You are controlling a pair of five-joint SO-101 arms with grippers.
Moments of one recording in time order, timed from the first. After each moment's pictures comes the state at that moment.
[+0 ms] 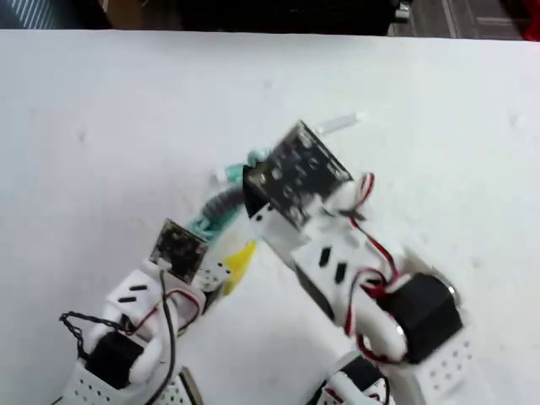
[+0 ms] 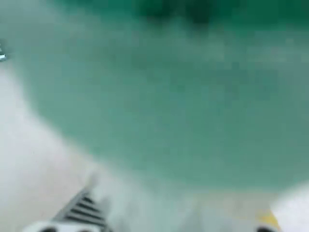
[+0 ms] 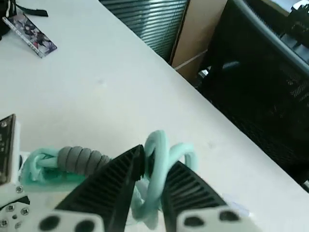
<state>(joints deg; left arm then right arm) 23.2 -104.1 85.9 53.5 -0.8 -38.4 -49.1 8.3 72.0 20.9</state>
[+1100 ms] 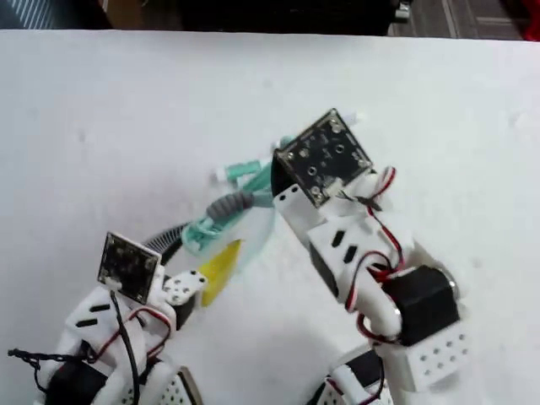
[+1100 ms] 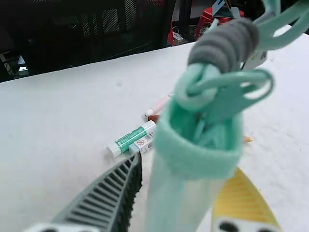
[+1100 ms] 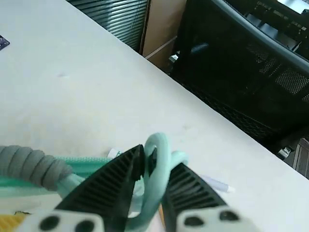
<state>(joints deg) 20.9 -104.8 67.5 68.4 3.7 -29.5 -50.8 16.7 66.5 20.9</state>
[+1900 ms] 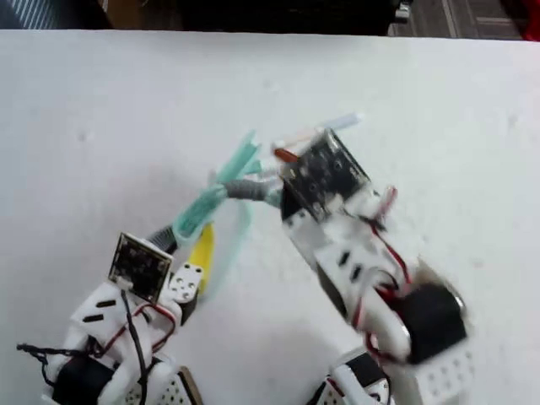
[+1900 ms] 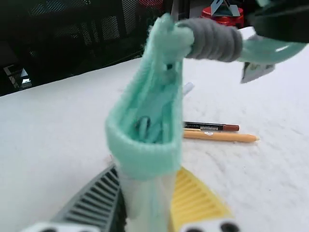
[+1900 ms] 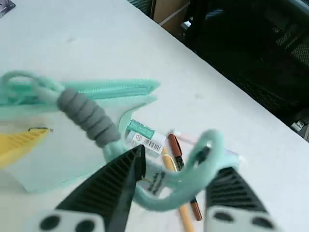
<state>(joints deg) 21.0 -104.8 70.5 64.7 -0.2 -29.3 -58.0 19.9 76.6 22.5</state>
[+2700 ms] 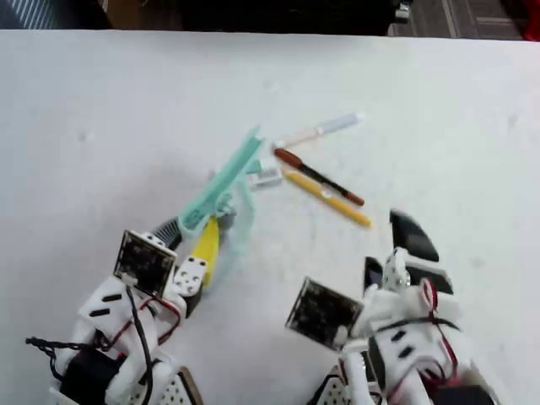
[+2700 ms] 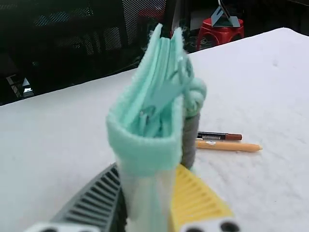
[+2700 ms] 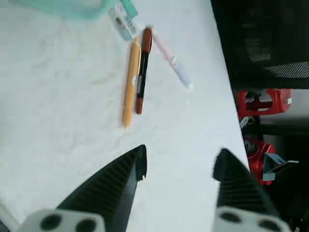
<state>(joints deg) 21.0 -104.9 74.3 58.8 -0.2 -6.9 -80.1 33.1 96.8 71.7</state>
